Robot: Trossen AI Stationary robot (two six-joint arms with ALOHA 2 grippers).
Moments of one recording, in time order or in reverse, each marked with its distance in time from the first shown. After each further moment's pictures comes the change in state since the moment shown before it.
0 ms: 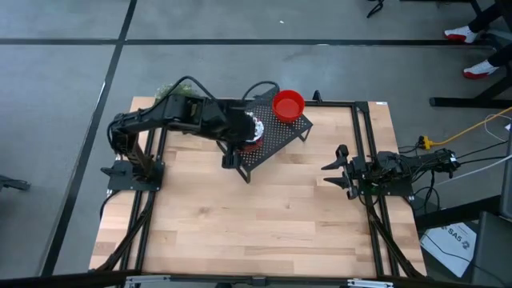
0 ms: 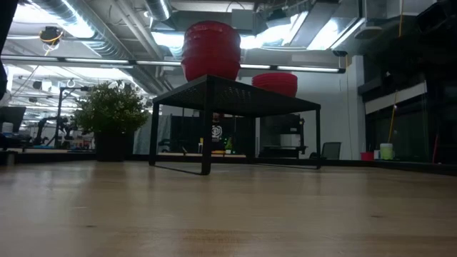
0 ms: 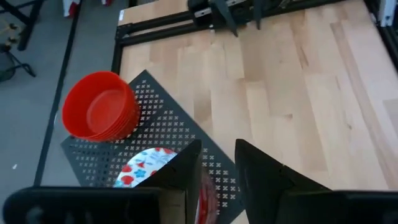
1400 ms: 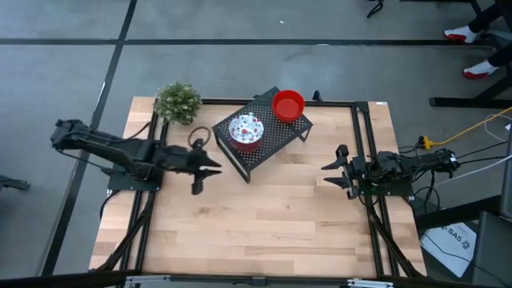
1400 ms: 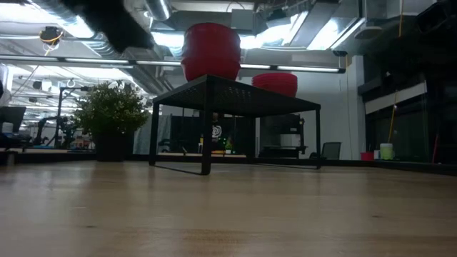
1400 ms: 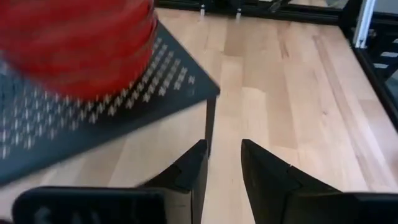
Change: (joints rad) left arm -0.151 -0.843 -1.584 0.999 -0.056 -0.368; right arm 0.000 0.000 0.000 0.000 0.002 0.004
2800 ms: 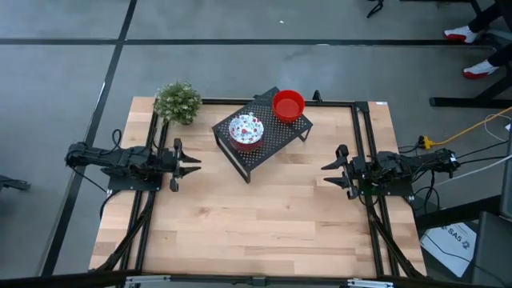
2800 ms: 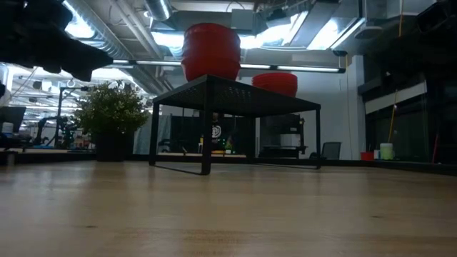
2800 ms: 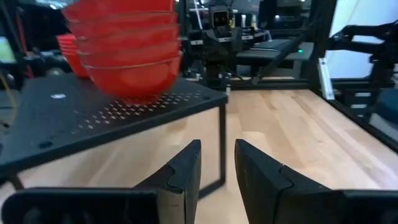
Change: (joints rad) left arm 0.026 -0.899 -0.597 0.172 0.012 0.229; right arm 0.000 0.000 0.000 0.000 0.000 -0.002
